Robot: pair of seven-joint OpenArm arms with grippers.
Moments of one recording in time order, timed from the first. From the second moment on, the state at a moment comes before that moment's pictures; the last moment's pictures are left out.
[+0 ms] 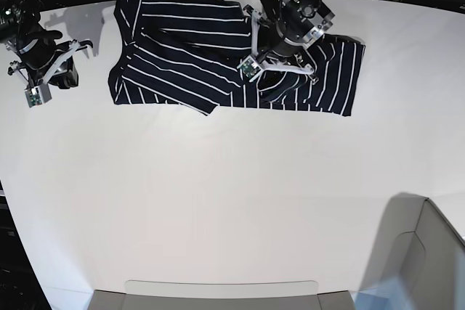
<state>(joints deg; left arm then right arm) 19.9 3.2 12.4 116.5 15.7 -36.5 62.1 -24.3 25.6 30.1 119.3 38.8 22.3 -64.0</state>
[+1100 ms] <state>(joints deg) 4.0 9.5 -11.6 117.1 -5.4 -35.9 60.8 -21.7 25.6 28.2 116.8 38.6 22.3 -63.9</state>
